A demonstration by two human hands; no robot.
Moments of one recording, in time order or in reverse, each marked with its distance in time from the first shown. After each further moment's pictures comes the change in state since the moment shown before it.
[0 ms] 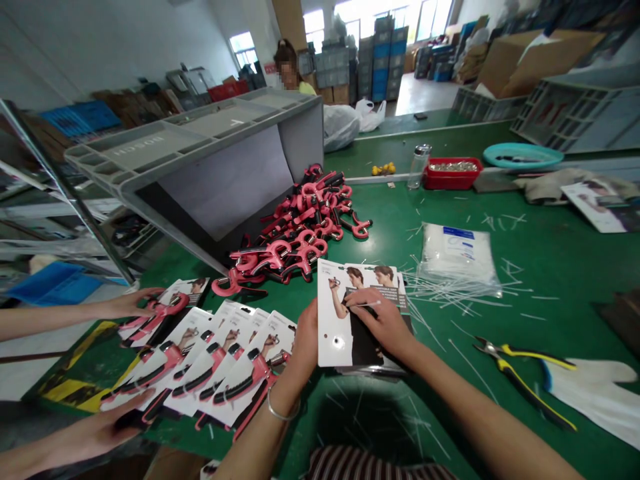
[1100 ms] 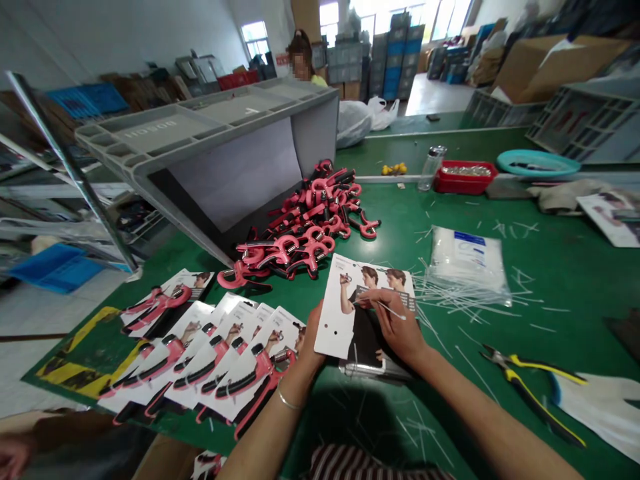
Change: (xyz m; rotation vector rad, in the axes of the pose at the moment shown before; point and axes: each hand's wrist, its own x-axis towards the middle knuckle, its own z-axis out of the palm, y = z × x) left_hand 0.011 -0.023 0.015 -0.565 0.069 -0.338; right_hand -0.005 0.000 0.005 -0.059 0.079 0.008
